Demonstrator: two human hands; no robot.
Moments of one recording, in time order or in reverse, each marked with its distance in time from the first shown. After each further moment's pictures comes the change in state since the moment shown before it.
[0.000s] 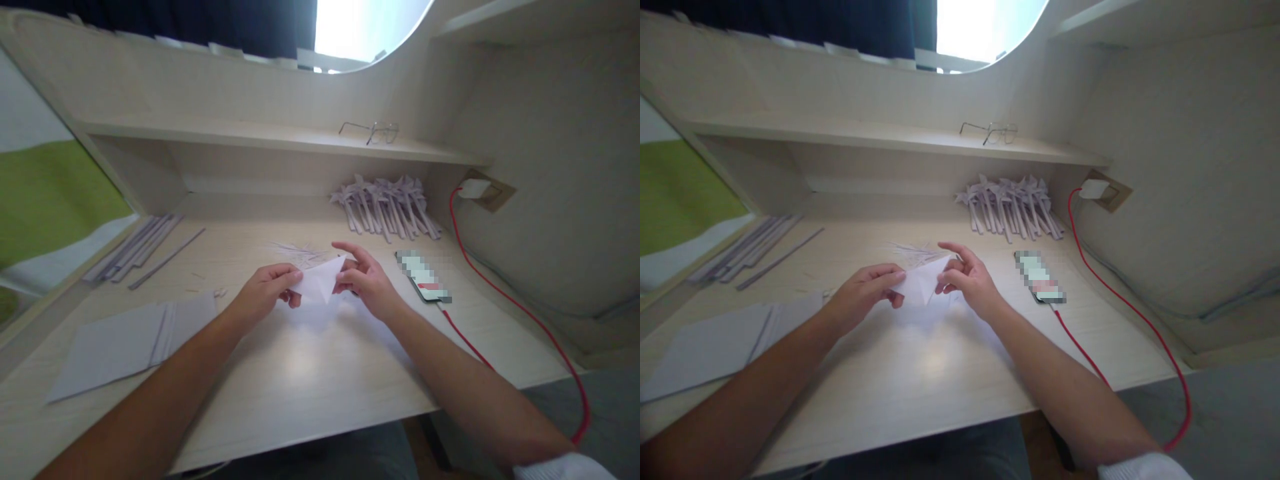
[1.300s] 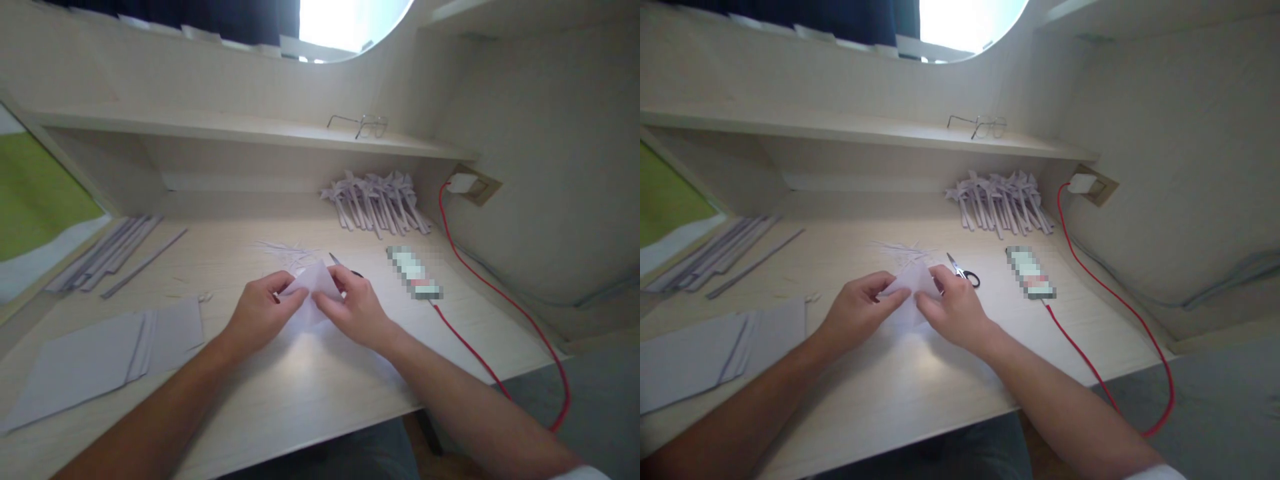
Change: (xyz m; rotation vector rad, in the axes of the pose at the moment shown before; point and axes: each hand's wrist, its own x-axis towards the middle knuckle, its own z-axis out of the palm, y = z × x) left_hand -0.014 -0.003 0.024 0.561 0.229 0.165; right_hand -0.032 -0.003 0.026 -0.784 0.143 -0.211
